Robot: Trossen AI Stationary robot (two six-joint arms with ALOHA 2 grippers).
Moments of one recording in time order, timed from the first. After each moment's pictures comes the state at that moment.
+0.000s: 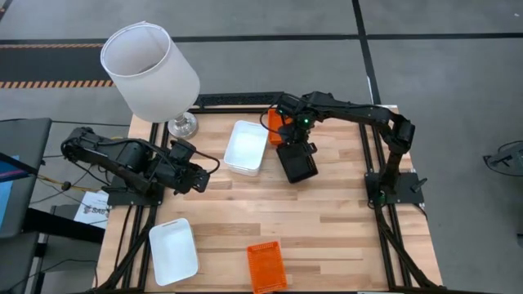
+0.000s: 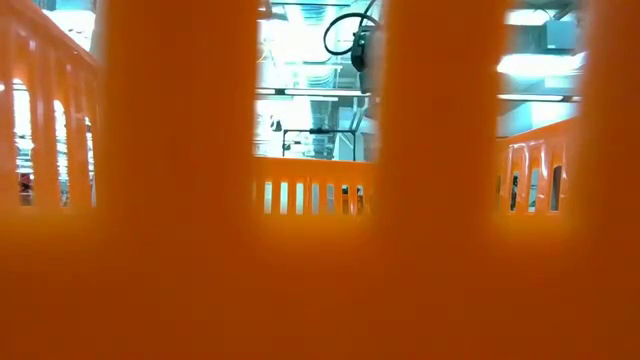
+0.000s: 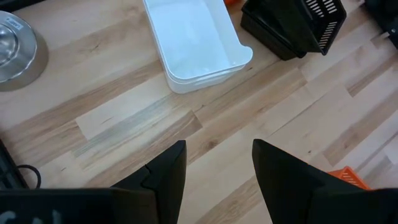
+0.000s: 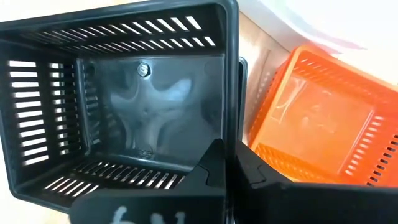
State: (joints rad) left arm -0.36 1.26 1.50 -1.45 -0.48 -1.33; right arm -0.43 1.82 1.59 -1.12 -0.11 -0.82
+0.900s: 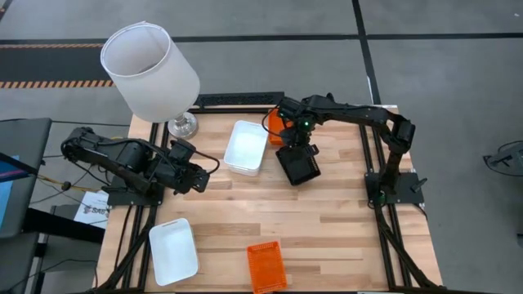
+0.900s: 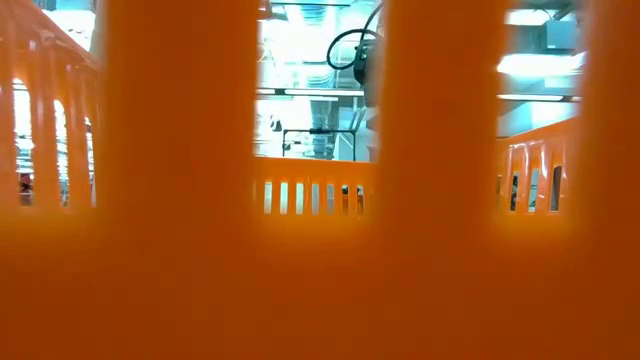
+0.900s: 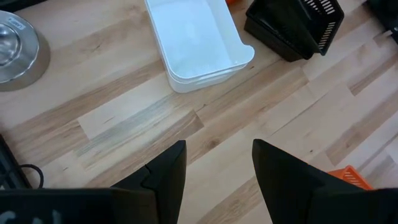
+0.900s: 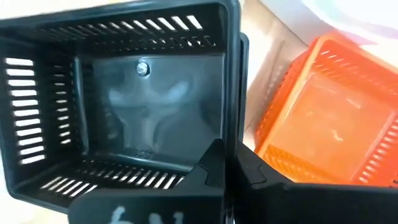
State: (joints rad) left arm -0.36 1.26 1.50 -1.46 -0.48 -1.33; right arm -0.44 1.82 1.51 -1.07 -0.11 -0.88
